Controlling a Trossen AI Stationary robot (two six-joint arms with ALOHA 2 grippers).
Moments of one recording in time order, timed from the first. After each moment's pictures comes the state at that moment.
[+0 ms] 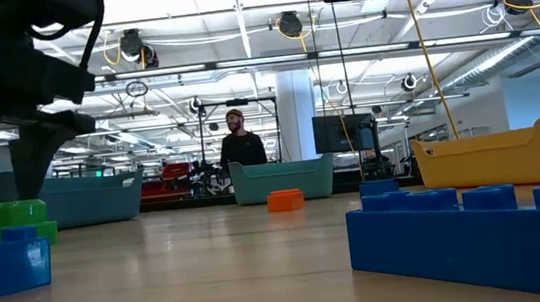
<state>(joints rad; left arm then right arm) -0.34 1.43 0.81 -0.87 0.04 -0.10 -0.12 1.01 0.81 0.04 0.31 -0.21</state>
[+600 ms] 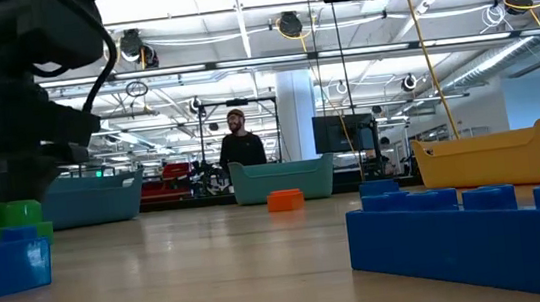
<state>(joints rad) -0.34 1.57 0.74 -0.74 0.00 -0.26 -0.12 1.01 0.81 0.03 0.31 -0.20</state>
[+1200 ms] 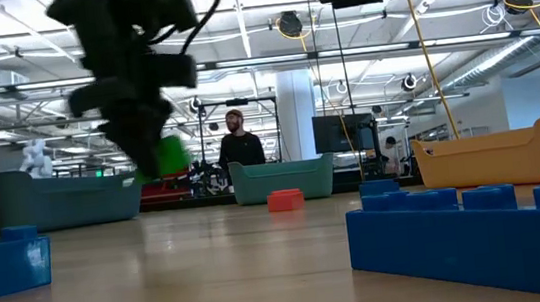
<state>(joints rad) -0.05 1.58 0.99 -0.69 -0.16 -0.05 -0.12 1.01 0.81 0.02 0.47 -0.17</state>
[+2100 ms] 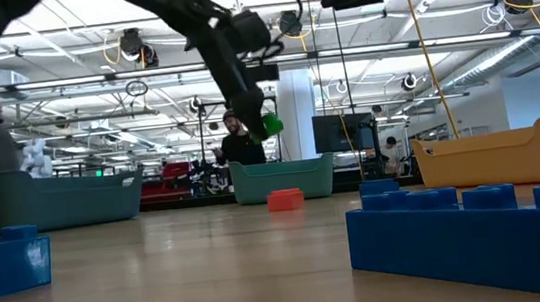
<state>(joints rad) 0.48 2.00 1.70 -0.71 -0.10 0.43 -0.15 1.01 0.81 0.04 0.48 -0.23</state>
